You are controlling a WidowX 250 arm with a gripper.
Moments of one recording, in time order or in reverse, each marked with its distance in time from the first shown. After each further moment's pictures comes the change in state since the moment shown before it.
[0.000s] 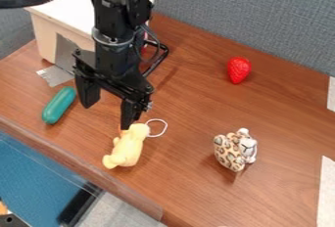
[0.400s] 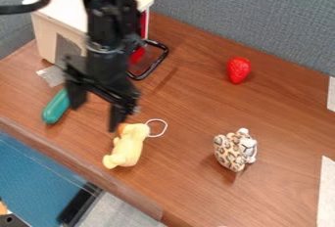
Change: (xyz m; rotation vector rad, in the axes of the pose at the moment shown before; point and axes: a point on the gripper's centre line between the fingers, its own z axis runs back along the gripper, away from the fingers) arm -0.006 0.025 -0.012 0.067 0.001 0.046
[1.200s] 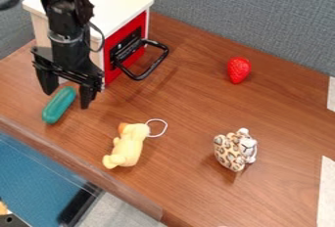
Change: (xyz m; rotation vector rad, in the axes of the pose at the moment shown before) arm 0.032 0.066 -0.052 0.002 -0.010 0.158
